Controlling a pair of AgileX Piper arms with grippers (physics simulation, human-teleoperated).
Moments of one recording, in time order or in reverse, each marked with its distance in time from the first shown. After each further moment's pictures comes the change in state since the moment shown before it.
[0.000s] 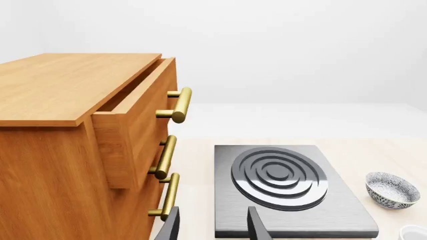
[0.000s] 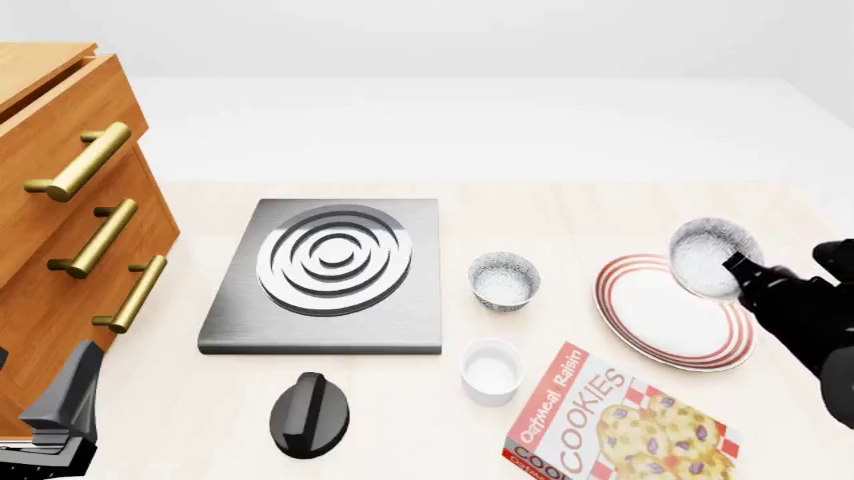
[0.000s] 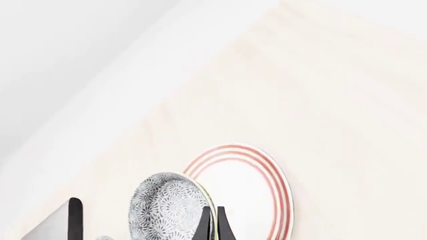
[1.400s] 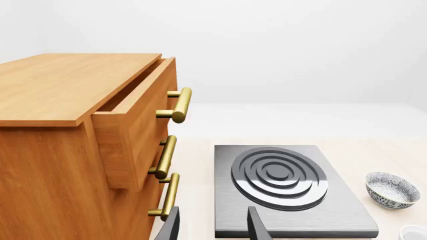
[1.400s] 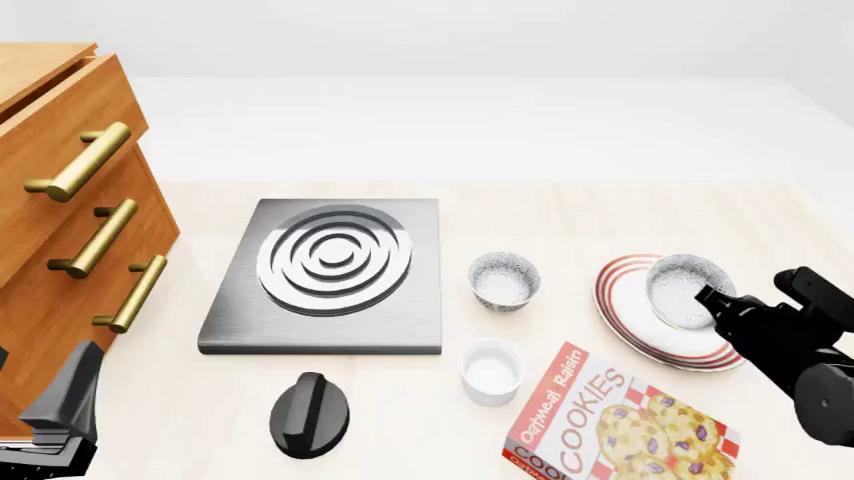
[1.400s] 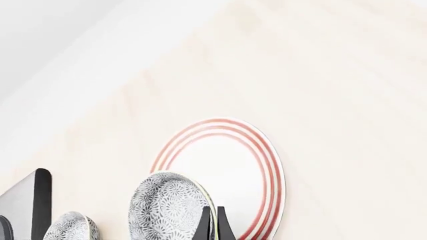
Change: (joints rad) left arm 0.000 0.000 0.000 0.000 0.000; right arm 0.028 0.129 0.051 -0.083 -0.074
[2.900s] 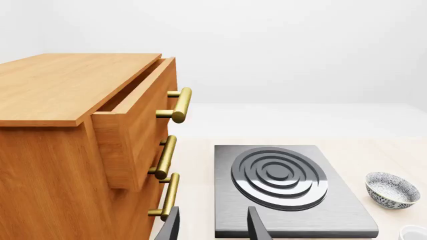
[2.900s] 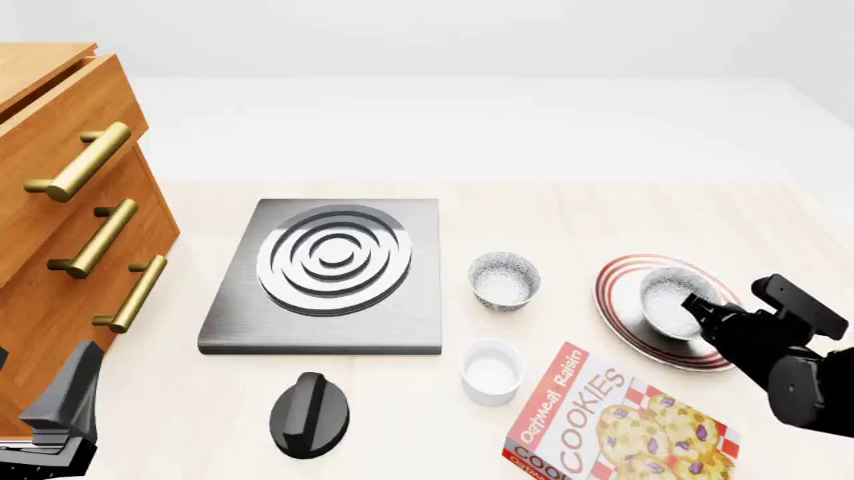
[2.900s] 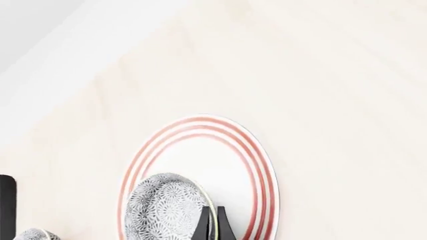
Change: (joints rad) left arm 0.000 0.000 0.000 0.000 0.000; right arm -0.018 0.235 -0.067 -0.106 -0.014
